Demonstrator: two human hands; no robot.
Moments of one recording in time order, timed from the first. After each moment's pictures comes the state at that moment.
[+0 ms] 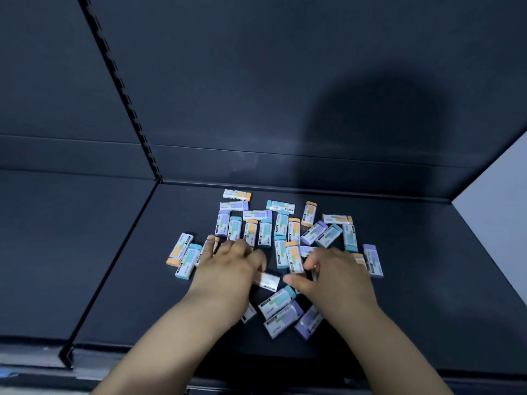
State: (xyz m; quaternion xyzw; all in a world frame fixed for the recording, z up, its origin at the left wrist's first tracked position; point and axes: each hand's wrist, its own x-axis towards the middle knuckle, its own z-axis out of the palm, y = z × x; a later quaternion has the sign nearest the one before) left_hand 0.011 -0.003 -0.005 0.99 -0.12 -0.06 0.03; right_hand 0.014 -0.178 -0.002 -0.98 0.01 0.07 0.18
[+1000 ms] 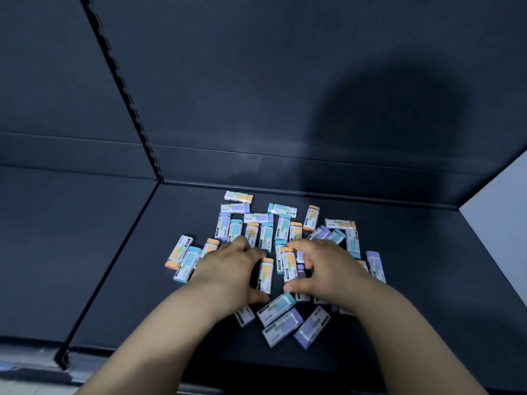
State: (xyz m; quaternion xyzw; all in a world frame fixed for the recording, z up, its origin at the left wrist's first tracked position) left_hand 0.029 0.000 -0.001 0.98 -0.11 -0.14 0.10; right_hand 0.049 -0.185 0.009 -0.96 -0.16 0.17 0.18
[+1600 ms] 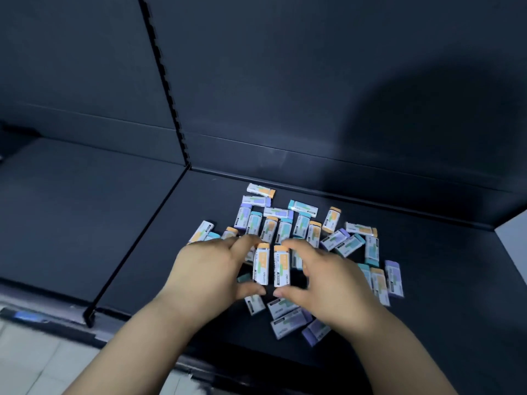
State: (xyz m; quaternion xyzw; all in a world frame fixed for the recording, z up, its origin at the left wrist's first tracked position) left_hand -0.007 0.027 0.007 0.99 -0.11 0.08 0.05; right_hand 0.022 -0.163 0.021 -0.95 -0.25 0.07 0.17
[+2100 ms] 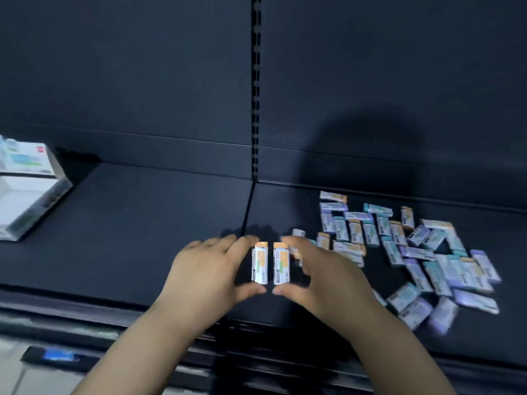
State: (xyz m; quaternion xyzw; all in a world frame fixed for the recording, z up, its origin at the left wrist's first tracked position) left_hand -0.042 0.191 0.007 0.98 -0.14 0.16 0.05; right_hand -0.022 -0.004 0.020 -0.95 -0.21 0.06 0.21
